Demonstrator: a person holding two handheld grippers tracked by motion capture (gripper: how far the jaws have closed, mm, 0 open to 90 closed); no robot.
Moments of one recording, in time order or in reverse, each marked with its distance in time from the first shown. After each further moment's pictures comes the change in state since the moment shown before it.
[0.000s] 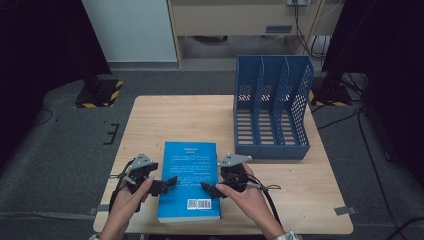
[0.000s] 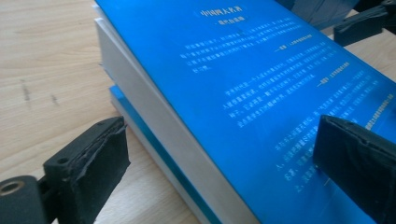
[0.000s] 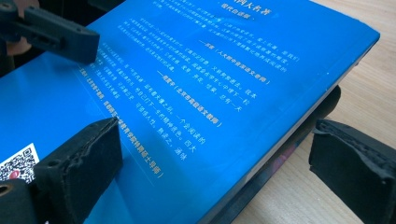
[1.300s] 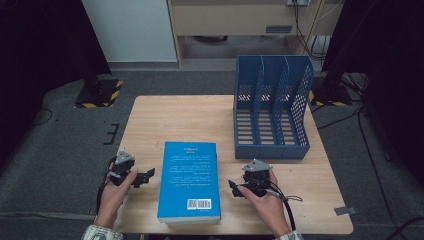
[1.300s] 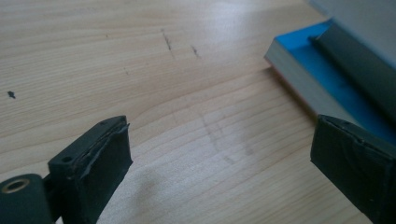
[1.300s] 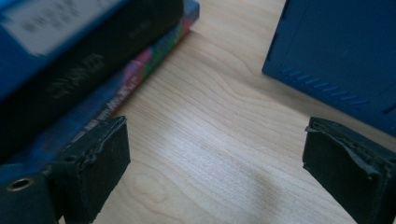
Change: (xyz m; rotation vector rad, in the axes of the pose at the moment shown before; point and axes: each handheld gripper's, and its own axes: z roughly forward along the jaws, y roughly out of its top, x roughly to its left) left arm 0.084 -0.032 -0.002 0.025 0.259 -0.054; right arm -0.045 -0.056 -0.021 0.065 -0.317 0.065
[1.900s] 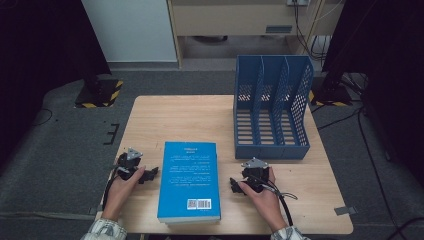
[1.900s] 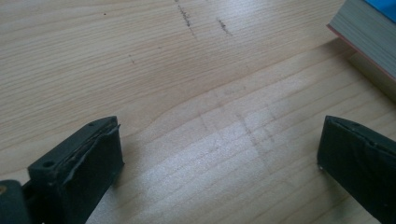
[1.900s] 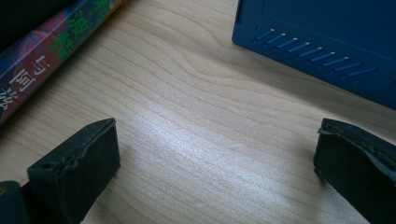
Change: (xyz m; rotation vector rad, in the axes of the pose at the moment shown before) left arm 0.013 -0.004 0.049 0.091 0.053 0.093; right arm -0.016 -0.014 0.040 0.065 -0.088 0.056
